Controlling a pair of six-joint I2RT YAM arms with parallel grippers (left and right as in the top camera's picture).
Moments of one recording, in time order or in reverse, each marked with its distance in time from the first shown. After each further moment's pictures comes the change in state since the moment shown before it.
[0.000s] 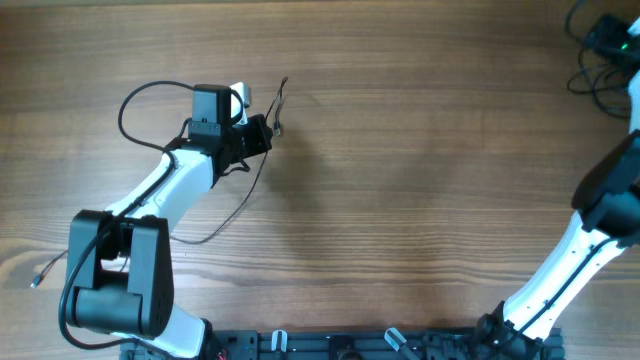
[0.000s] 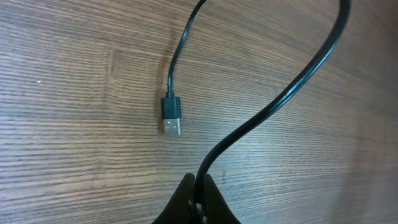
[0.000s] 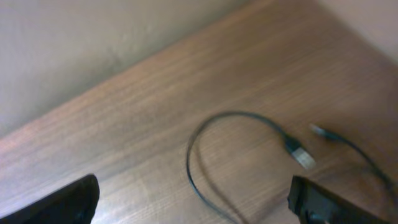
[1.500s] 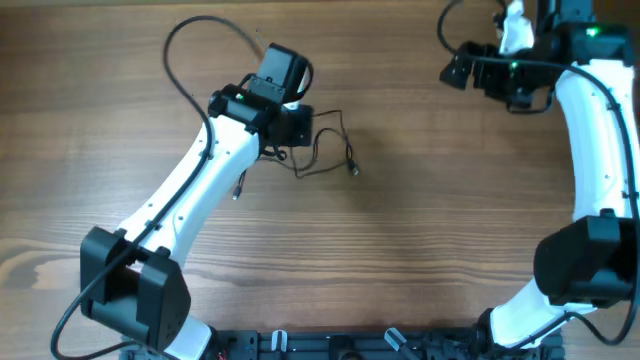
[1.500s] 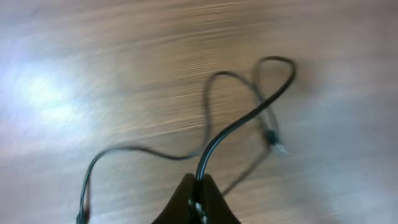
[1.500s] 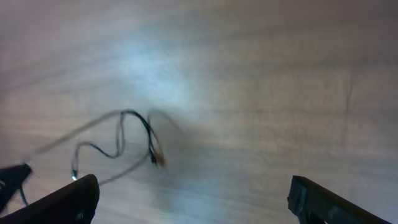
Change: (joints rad) left arm -0.285 -0.002 0.479 -0.708 -0.383 0.073; right arm 0.445 -0.500 -0.299 -0.696 -0.303 0.027
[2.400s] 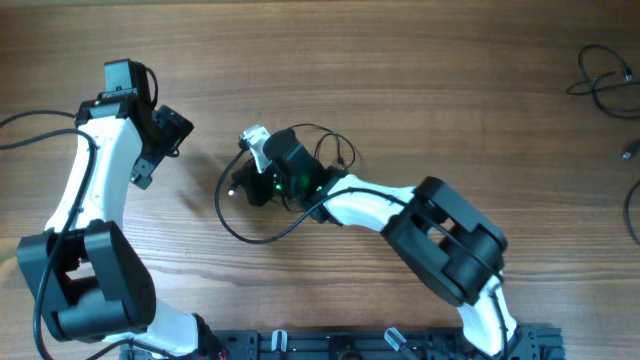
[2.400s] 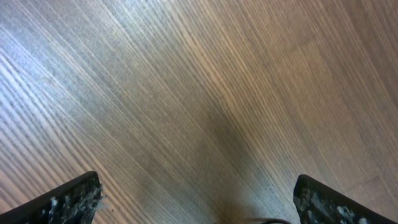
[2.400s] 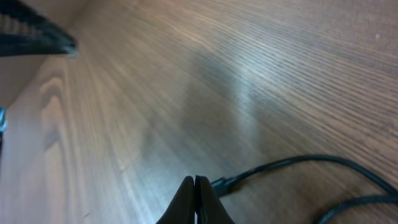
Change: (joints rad) left arm 0.594 0.000 -0.145 -0.050 -0.070 -0.428; right arm 0.917 0.298 -0.581 1.520 0.049 0.285
